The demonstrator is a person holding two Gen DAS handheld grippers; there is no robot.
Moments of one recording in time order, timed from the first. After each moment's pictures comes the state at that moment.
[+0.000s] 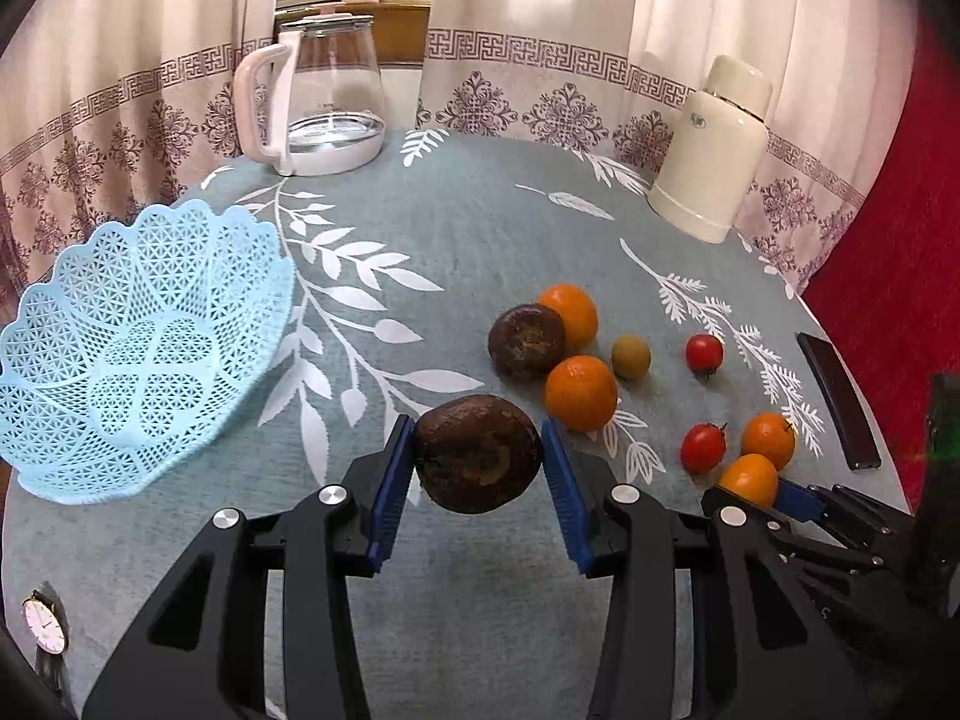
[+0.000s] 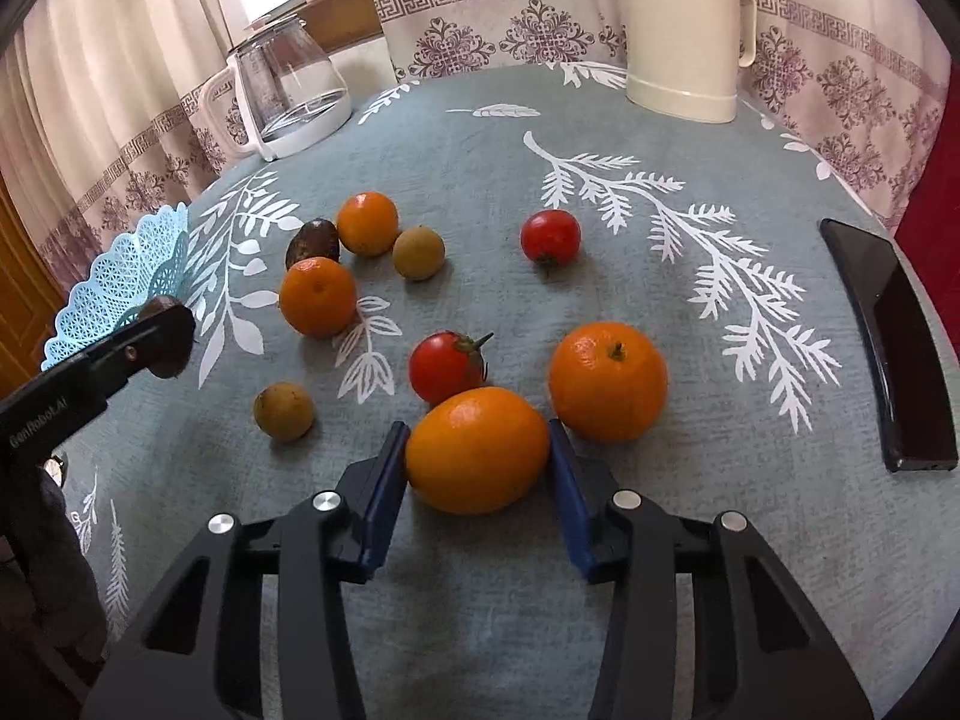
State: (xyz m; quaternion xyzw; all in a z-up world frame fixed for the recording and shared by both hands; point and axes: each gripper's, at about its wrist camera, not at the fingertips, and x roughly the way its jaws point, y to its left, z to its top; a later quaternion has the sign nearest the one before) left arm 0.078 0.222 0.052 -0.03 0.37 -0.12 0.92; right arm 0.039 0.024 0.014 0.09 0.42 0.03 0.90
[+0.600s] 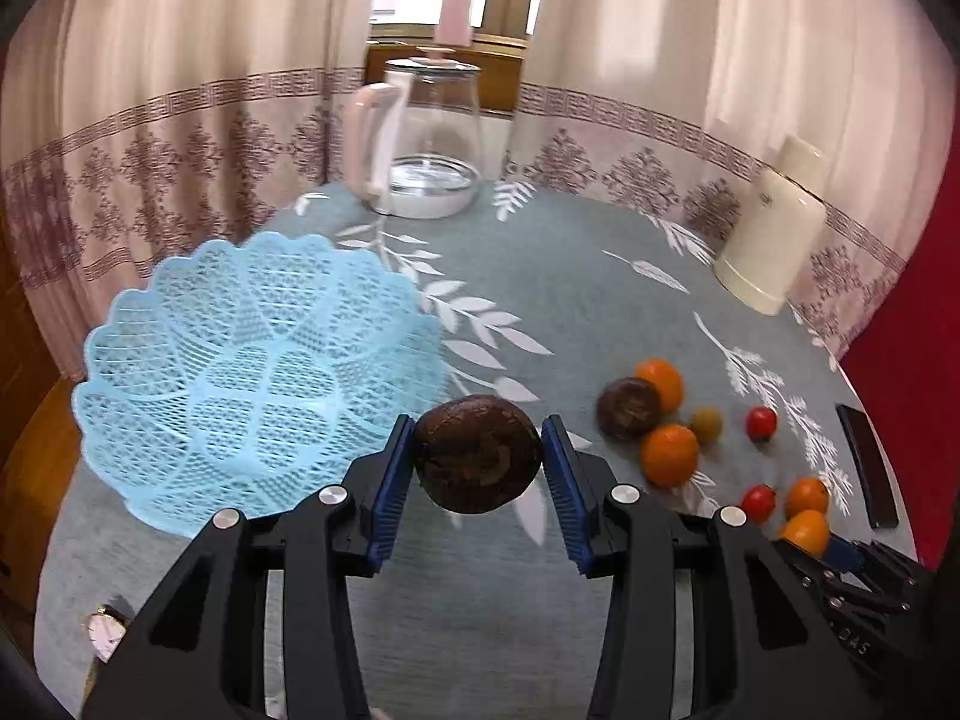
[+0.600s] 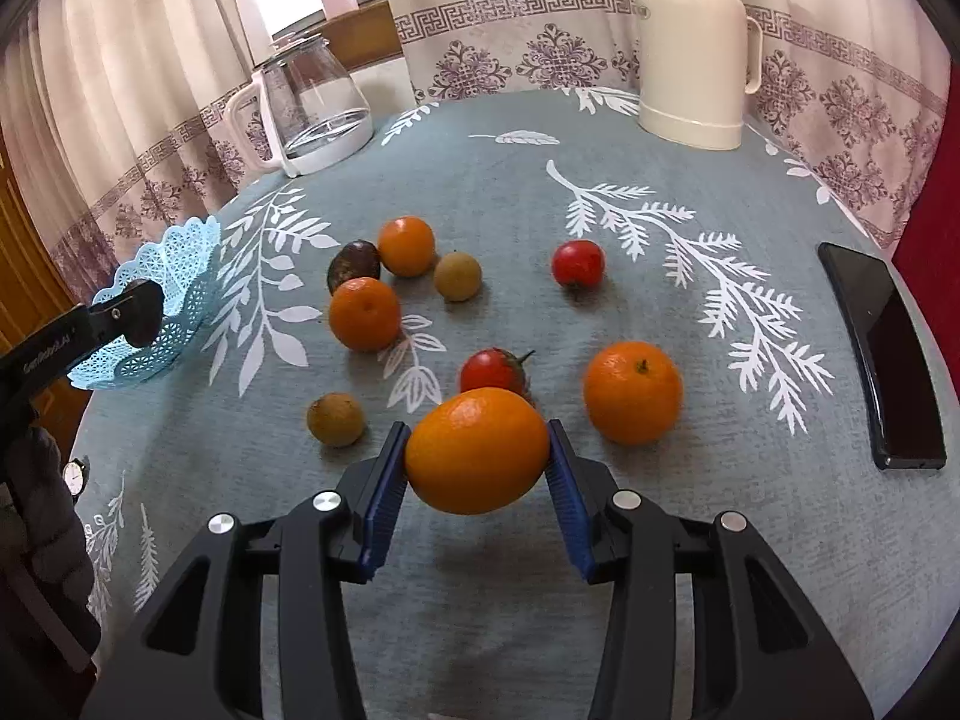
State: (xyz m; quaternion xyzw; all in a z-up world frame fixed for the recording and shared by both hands) left arm 0.077 0.281 0.075 -0.06 0.32 -0.05 0.94; right arm 0.026 0.037 0.032 0.09 0.40 0.04 0.91
